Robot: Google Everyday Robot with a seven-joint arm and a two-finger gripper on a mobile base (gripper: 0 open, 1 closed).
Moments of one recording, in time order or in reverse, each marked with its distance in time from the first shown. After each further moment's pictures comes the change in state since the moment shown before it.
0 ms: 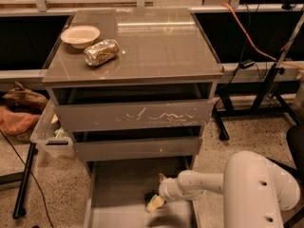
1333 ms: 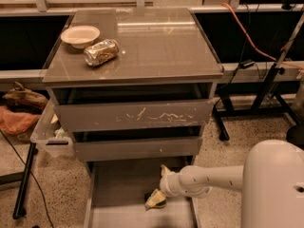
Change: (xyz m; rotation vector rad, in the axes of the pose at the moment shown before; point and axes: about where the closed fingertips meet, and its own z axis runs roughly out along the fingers) arm -0.059 0.010 -0.078 0.105 0.007 -0.049
